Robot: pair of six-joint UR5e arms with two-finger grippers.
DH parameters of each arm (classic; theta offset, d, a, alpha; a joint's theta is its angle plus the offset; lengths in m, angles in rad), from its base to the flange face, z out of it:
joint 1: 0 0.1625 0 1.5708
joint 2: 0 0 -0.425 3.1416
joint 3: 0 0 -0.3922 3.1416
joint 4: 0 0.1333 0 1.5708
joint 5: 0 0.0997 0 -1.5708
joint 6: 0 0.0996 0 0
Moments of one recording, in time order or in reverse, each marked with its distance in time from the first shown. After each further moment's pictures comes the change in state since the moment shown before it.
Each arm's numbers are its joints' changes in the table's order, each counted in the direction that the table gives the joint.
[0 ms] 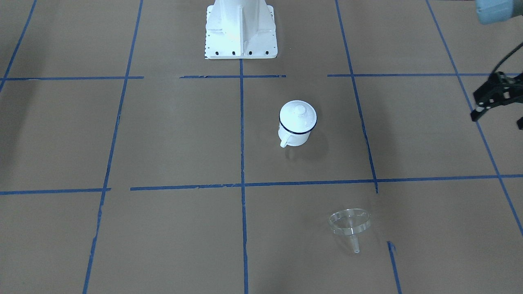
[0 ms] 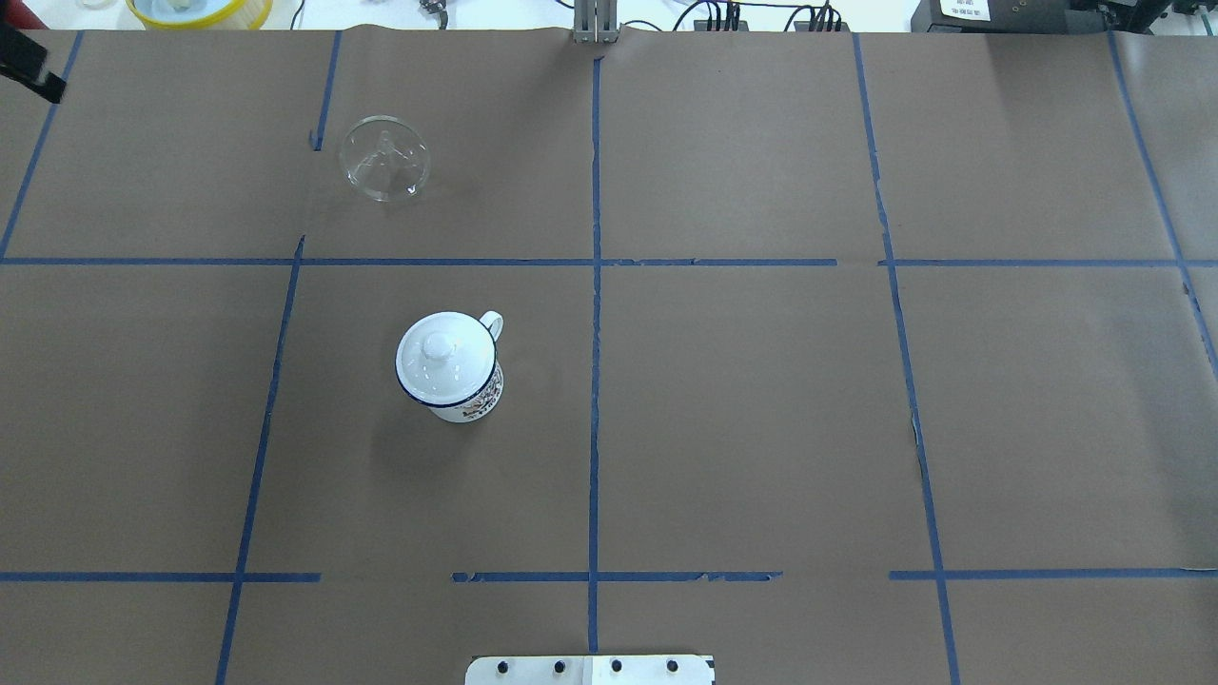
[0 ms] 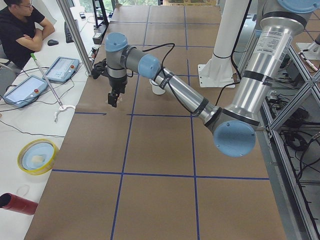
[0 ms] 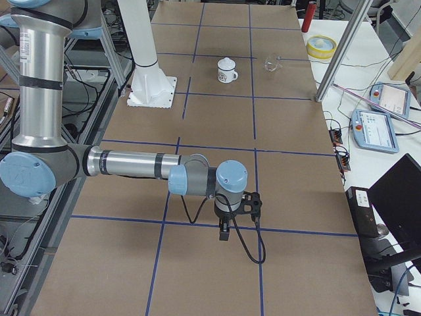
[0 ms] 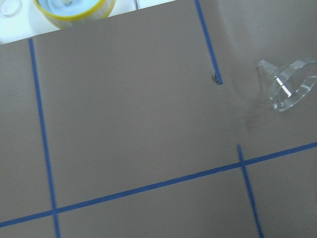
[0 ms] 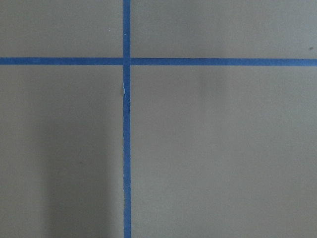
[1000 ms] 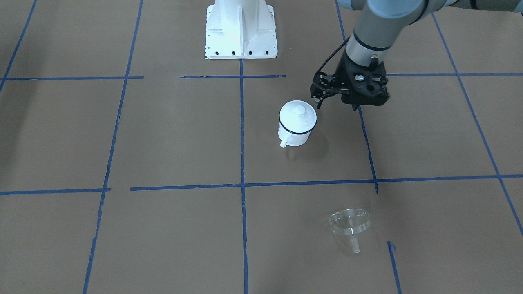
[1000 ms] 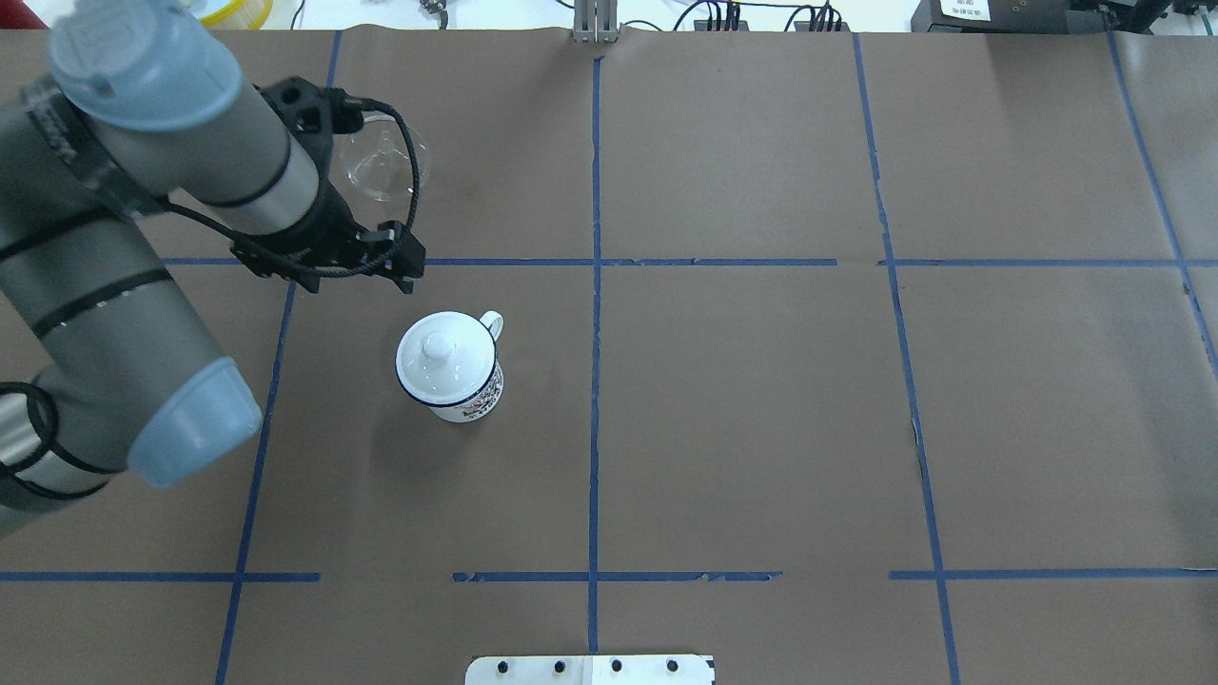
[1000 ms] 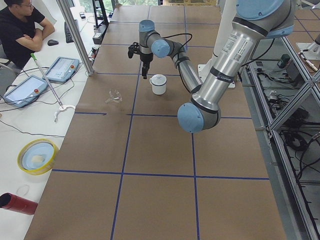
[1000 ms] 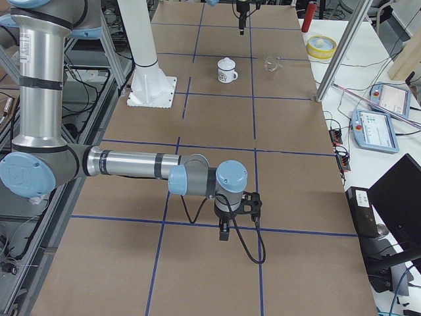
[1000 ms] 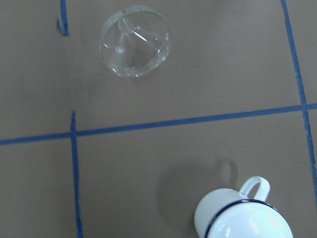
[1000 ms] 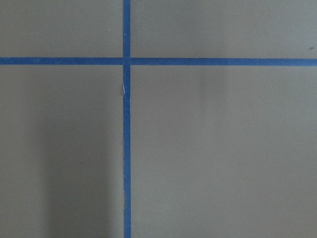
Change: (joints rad) left arm 0.516 -0.142 0.031 -0.003 0.201 -0.672; right arm 0.000 0.000 0.000 0.000 0.000 0.000
